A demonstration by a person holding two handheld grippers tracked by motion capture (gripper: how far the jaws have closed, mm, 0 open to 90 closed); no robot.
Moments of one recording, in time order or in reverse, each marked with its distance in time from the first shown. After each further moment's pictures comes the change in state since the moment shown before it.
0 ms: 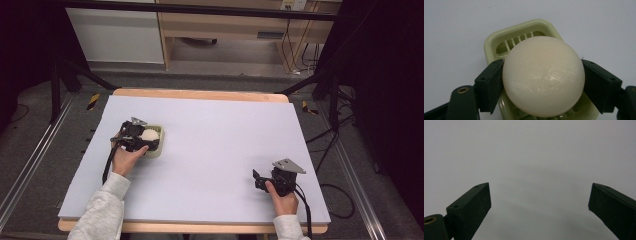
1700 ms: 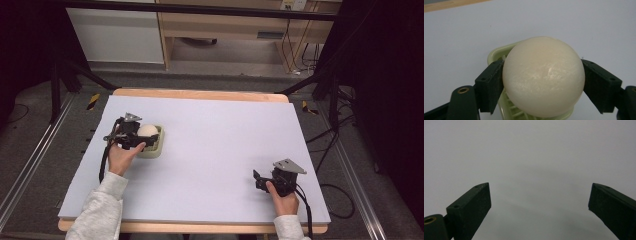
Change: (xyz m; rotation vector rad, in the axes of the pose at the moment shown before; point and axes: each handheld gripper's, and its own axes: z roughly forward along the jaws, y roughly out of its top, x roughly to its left) left arm -0.001 0.010 -0.027 -0.085 -0.042 -0.033; right arm -0.001 0.000 -0.001 0.005 0.004 0.008
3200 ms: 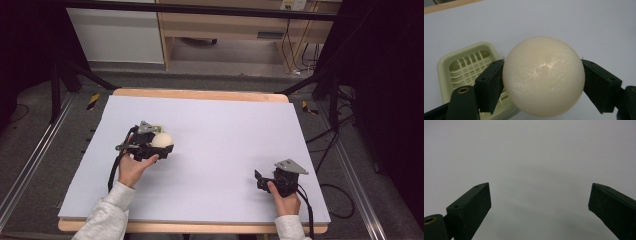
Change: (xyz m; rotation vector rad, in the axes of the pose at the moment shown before) left arm -0.055 -0.004 -0.018 -0.032 -0.104 0.076; right arm -0.003 -0.001 -0.003 -0.003 0.000 0.004
